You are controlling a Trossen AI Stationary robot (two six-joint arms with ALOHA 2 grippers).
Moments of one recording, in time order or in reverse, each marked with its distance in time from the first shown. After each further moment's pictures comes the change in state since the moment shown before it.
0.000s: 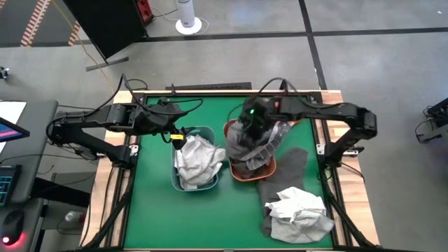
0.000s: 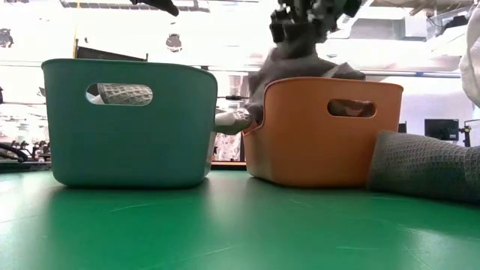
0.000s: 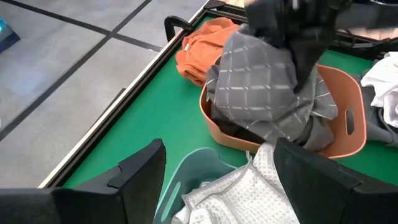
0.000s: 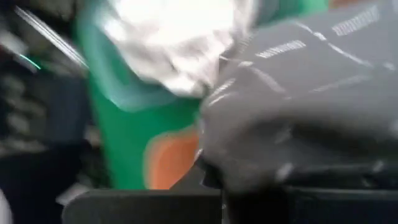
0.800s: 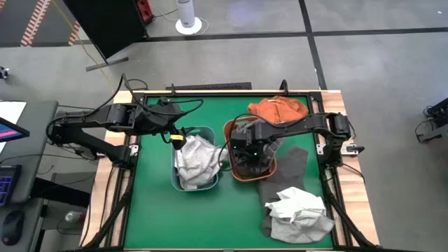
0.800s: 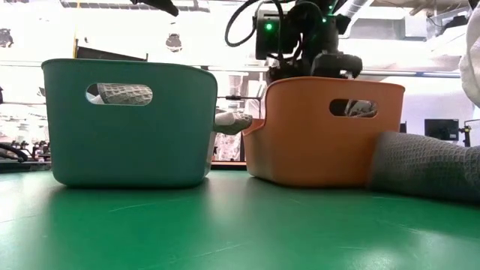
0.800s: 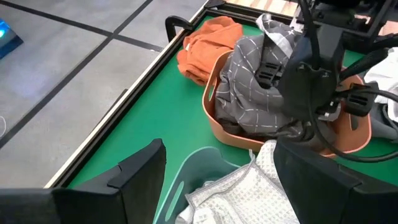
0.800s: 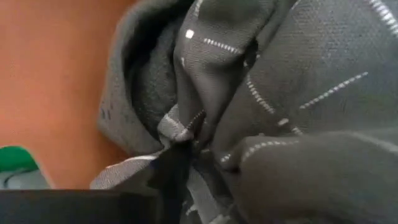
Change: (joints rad) left arm 0.000 0.000 0.000 -0.004 -0.004 0.016; right arm 0.188 0.280 0.038 -0.265 0.253 -0.363
